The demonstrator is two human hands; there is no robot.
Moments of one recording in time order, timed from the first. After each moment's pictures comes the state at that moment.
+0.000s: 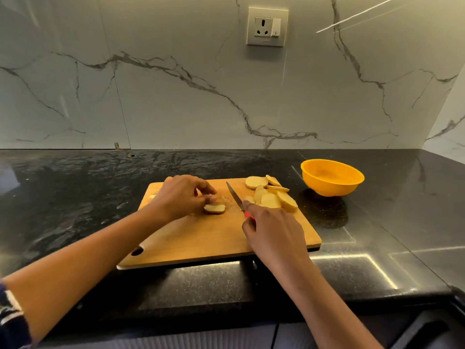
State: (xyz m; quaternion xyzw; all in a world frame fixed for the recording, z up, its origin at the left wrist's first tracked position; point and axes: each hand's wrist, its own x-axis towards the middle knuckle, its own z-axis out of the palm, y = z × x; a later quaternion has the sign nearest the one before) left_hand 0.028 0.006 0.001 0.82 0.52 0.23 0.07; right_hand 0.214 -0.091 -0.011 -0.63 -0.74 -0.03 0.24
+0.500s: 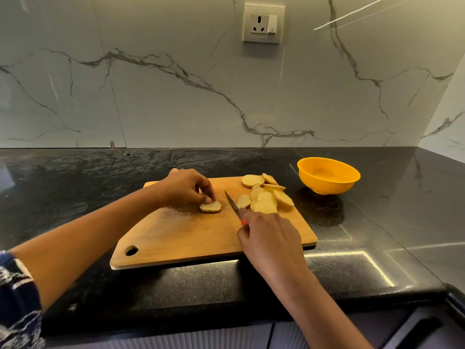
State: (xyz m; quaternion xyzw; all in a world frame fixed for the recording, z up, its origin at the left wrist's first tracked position) left_hand 0.030 0.032 0.017 0.86 0.49 0.09 0.13; right_hand 0.212 -0.104 -0.006 -0.63 -0.75 -0.01 0.21
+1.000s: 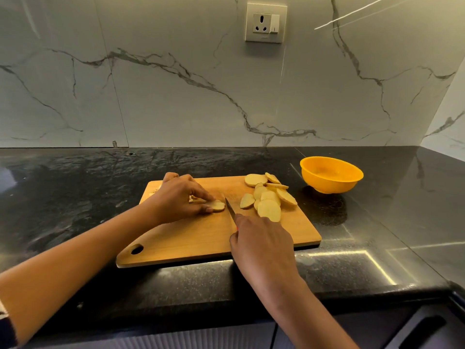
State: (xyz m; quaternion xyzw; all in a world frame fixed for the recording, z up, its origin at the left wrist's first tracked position) left_hand 0.010 0.006 -0.005 0.87 0.46 0.19 0.02; right_hand 0.188 -0.114 -0.004 -0.65 -0.74 0.00 0.16
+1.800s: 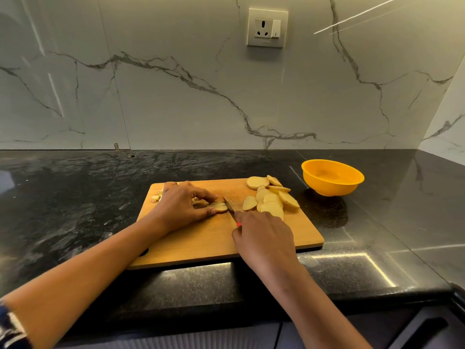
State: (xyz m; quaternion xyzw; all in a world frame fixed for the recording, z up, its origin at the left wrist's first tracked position) left_hand 0.017 -0.010 -0.011 0.83 0.49 0.27 0.03; right_hand 0.187 -0.101 0.002 -0.65 -0.74 0.02 0.16
